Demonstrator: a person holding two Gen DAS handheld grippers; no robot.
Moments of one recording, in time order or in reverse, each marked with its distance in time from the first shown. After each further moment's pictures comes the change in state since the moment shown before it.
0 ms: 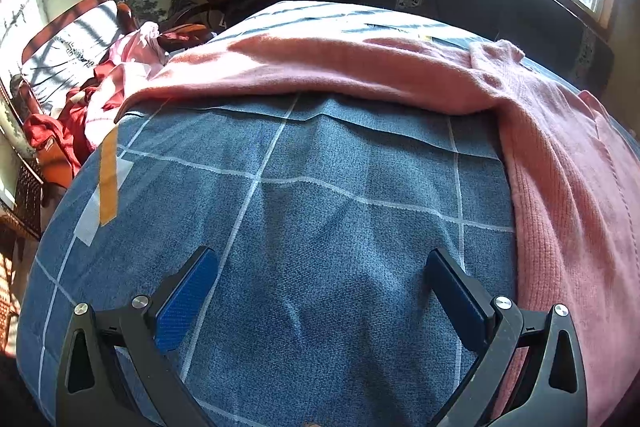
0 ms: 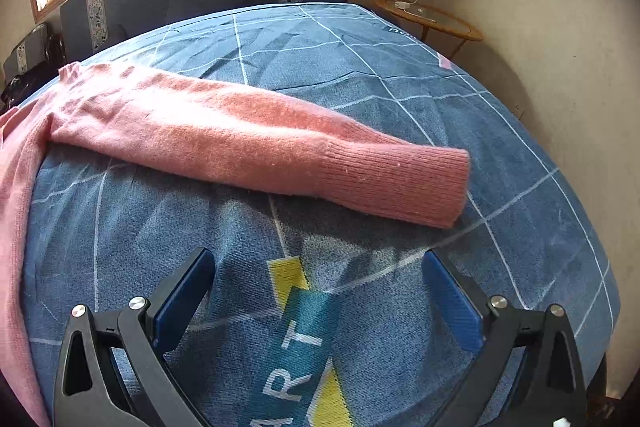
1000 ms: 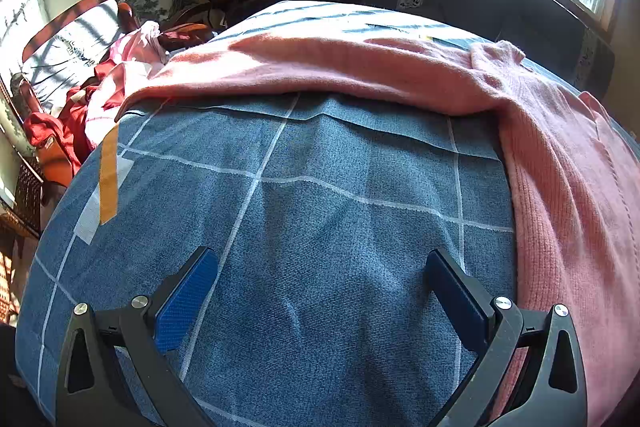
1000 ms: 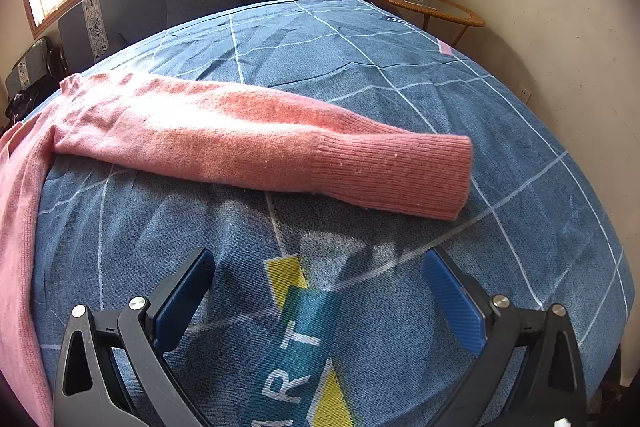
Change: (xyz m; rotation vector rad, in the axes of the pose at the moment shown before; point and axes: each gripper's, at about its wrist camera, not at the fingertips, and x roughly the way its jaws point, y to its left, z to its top) left arm 0.000 0.000 -0.001 -0.004 -0.002 0.001; right arm 0.003 -0.004 0.000 0.032 0.010 0.026
